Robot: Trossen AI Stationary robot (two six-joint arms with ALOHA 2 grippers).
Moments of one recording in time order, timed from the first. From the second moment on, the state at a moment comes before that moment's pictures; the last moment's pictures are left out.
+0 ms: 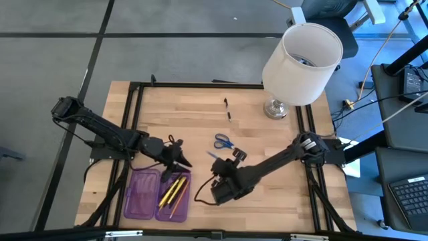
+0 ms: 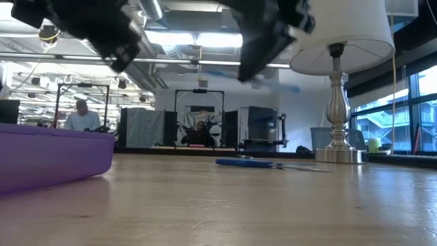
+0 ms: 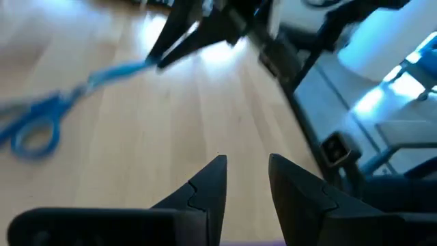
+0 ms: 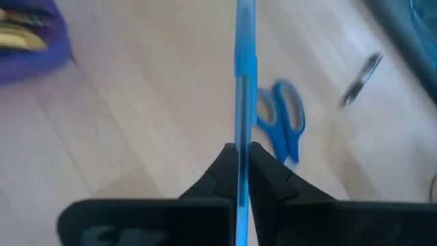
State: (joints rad) left arm -0.33 1.12 0.49 0.24 0.01 -0.38; right arm 0.47 2.17 1.88 -1.20 0.73 0.96
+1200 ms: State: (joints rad) left arm -0.41 1.12 0.49 0.32 -0.03 -0.19; right arm 0.49 1.85 1.71 -0.98 0.78 0.63
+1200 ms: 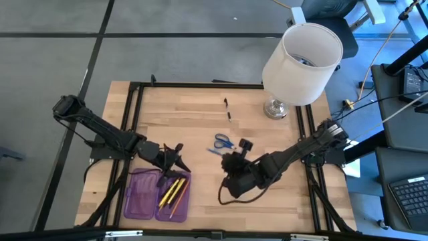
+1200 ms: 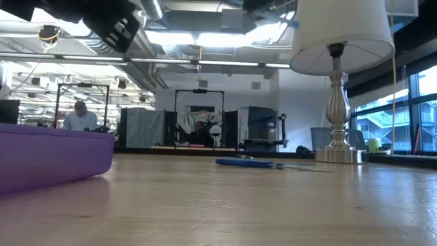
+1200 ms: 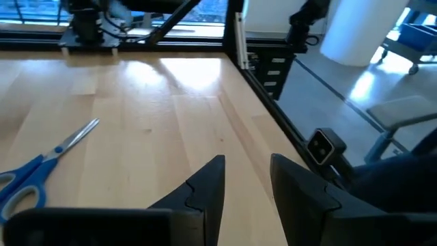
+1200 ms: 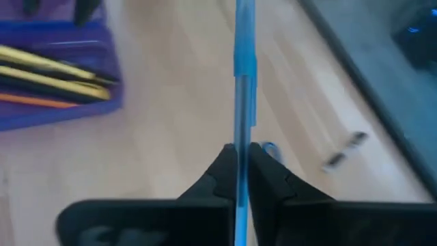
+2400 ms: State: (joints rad) left arm -0.39 1.12 0.49 0.55 -0.14 -0.06; right arm 0.44 1.81 1.03 0.68 0.42 -0.03
